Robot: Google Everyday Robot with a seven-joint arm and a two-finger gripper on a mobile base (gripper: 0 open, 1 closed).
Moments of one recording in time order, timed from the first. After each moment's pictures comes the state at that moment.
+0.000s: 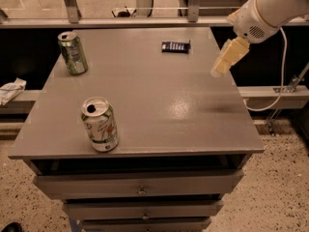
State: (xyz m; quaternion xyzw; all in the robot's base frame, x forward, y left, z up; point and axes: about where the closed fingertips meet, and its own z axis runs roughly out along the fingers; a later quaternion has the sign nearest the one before) arm 0.633 -0.197 0.944 -0.55 0.77 0.01 0.32
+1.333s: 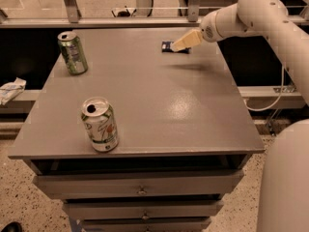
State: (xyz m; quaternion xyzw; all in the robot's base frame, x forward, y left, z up) arm 0.814 -0.150 0.897 -0.36 0.79 0.11 0.48
